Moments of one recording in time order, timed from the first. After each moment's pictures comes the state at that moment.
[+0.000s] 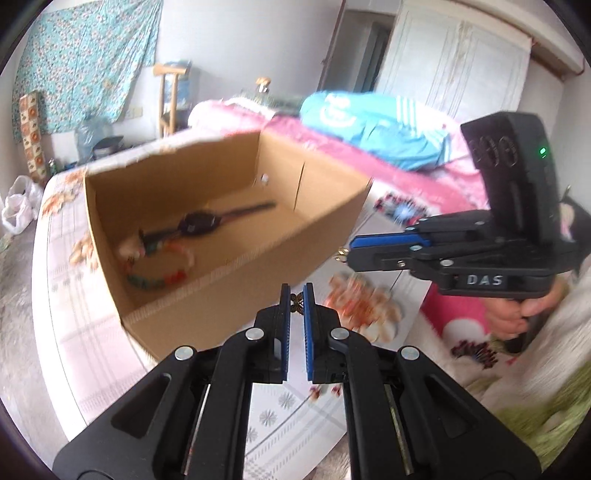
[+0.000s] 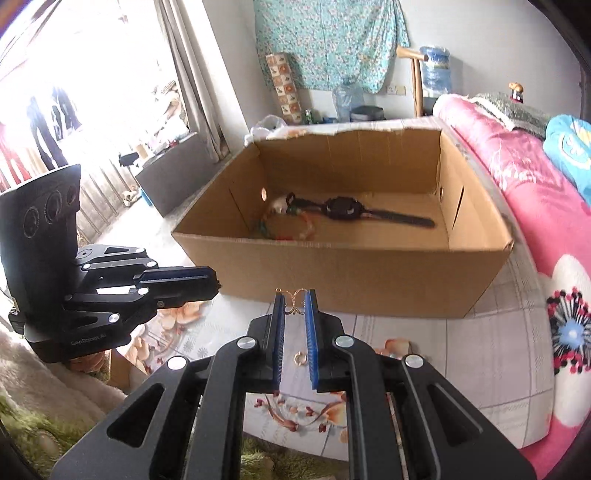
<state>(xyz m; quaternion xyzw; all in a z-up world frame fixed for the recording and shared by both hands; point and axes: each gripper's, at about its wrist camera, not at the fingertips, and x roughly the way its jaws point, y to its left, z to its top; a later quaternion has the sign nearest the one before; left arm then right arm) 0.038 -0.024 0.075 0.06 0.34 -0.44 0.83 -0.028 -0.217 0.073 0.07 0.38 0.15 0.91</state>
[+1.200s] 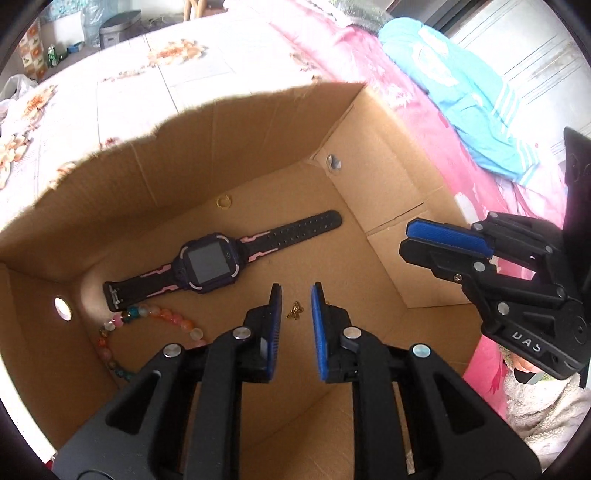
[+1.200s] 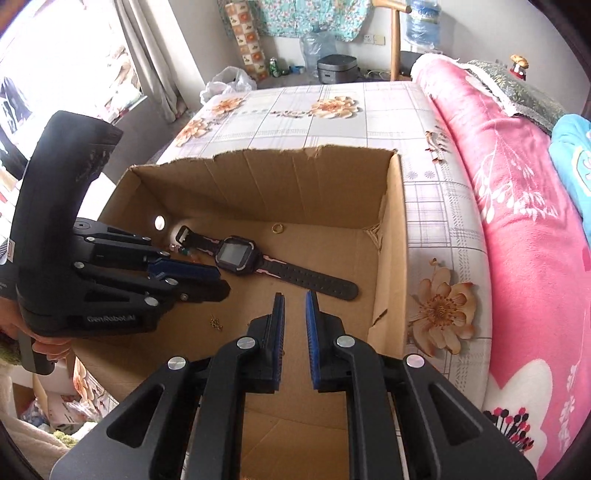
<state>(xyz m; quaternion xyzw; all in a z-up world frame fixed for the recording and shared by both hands) 0.241 -0.127 0.037 0.04 0.59 -0.35 0.72 0.144 -0.281 0.075 0.05 0.50 0.10 0.86</state>
